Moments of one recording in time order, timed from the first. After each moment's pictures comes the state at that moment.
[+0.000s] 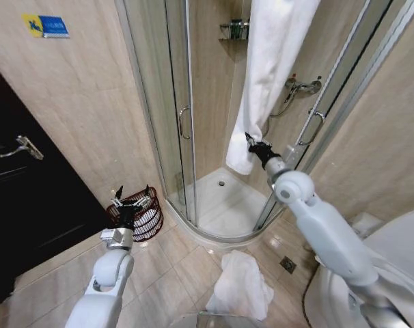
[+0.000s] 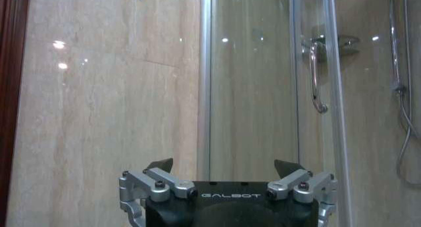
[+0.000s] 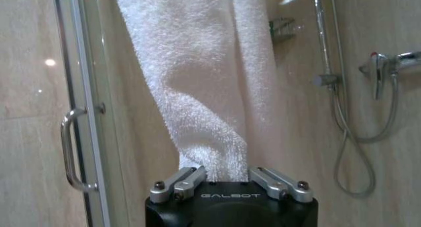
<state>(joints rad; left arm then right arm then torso) 1.45 -1.31 -0.66 -2.04 -0.26 -0.12 -0.10 -0.66 0.96 0.14 1.96 0.88 -0.33 0.35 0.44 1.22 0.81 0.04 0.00</state>
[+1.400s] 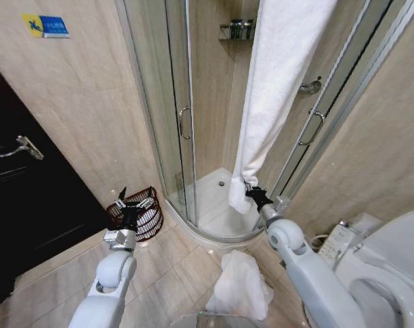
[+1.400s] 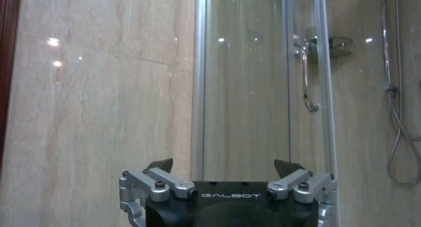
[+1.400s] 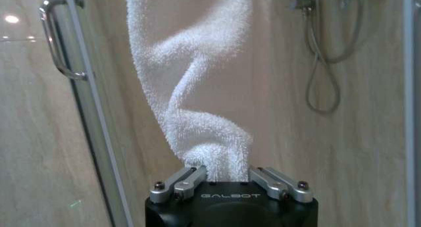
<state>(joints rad) 1.45 -1.32 -0.64 -2.04 -0.25 -0.13 -0.09 -1.09 1.15 0.28 1.95 0.59 -0.24 0.21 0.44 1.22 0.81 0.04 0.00</state>
